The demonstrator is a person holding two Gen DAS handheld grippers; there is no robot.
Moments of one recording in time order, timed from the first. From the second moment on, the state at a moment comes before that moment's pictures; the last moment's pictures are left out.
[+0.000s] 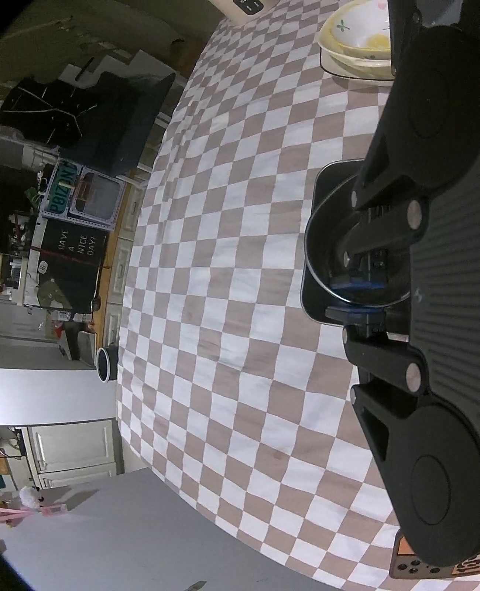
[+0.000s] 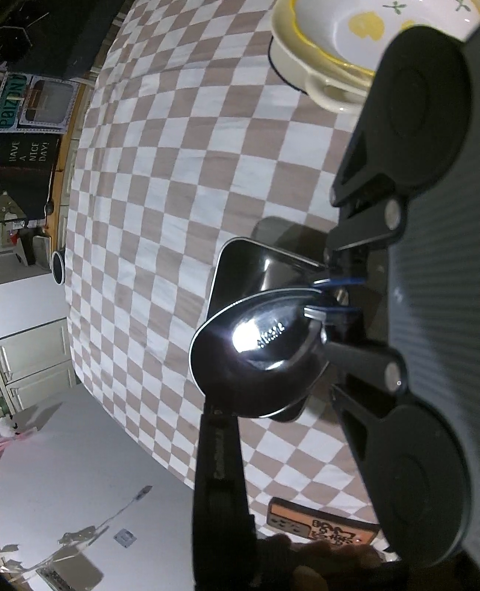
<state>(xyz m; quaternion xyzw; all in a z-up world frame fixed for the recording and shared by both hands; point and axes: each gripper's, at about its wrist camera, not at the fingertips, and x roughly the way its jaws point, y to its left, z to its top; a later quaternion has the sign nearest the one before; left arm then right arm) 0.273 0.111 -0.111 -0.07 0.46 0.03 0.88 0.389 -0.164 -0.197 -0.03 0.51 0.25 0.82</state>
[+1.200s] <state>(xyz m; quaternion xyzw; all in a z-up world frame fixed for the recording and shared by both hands) 0.294 0.106 -0.129 -0.07 0.47 0.03 0.88 0.403 -0.159 -0.212 -0.03 0.53 0.25 0.81</state>
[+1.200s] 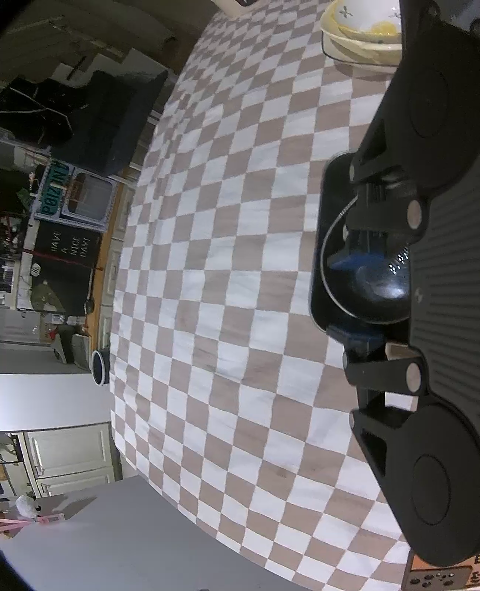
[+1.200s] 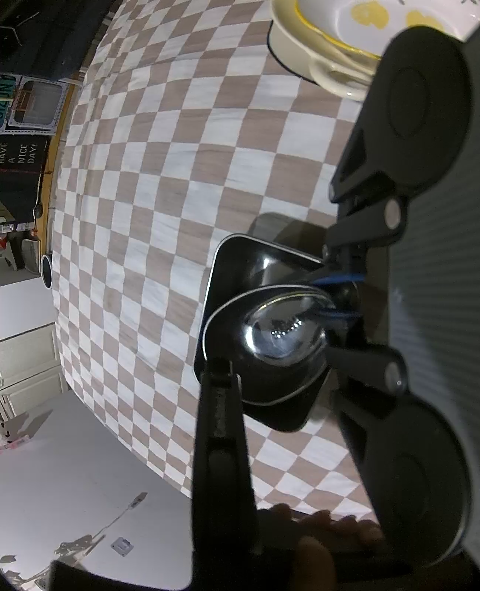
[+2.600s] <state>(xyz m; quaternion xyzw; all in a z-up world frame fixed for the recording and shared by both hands) 0.276 0.138 -0.129 -0.06 0.50 0.00 0.87 0.428 -0.186 -0.215 0.04 0.53 0.20 0.83</state>
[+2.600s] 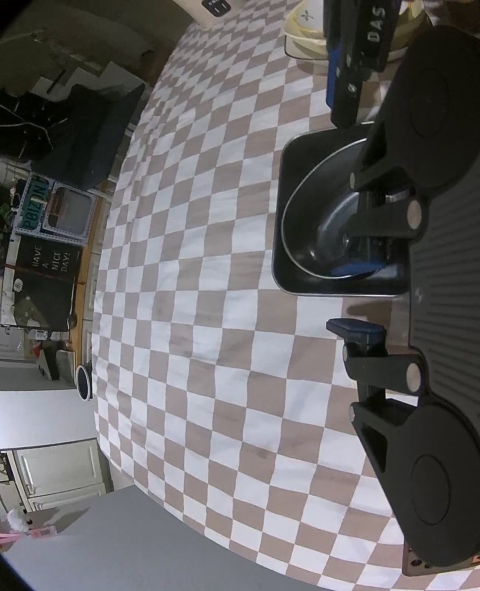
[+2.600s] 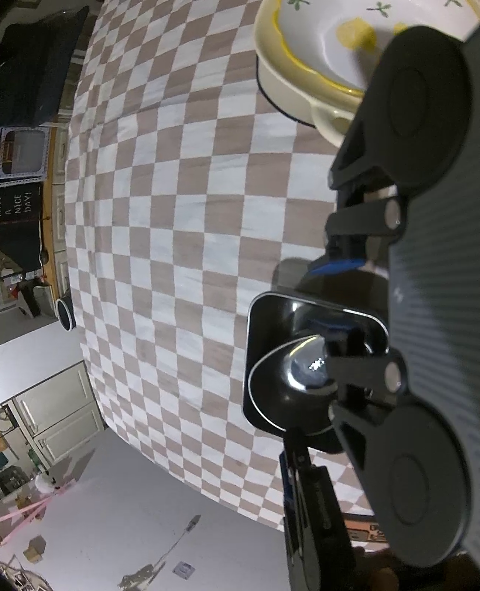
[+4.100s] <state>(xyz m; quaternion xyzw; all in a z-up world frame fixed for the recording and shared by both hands) 0.281 0.151 -0.147 -0.10 0.53 -0.05 0.84 0.432 -0.154 -0.245 0.00 0.54 0.20 0.82</state>
